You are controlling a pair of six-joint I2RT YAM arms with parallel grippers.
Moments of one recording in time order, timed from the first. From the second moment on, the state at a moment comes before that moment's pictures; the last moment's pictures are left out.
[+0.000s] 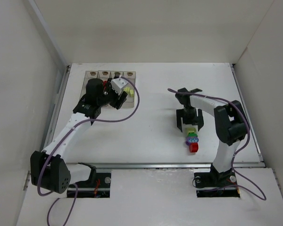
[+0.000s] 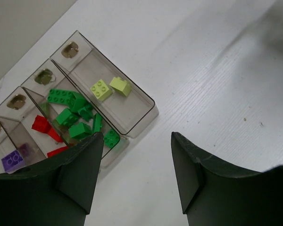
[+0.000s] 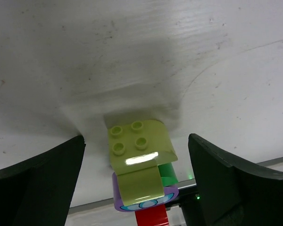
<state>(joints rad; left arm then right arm) -0.31 1.24 0.98 -0.20 0.37 0.40 0.38 1.88 1.26 -1.03 0.21 0.46</state>
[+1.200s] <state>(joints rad) -0.36 1.12 0.97 -0.22 0.65 0.16 0.51 1.55 1.62 -0.59 -0.04 0.80</state>
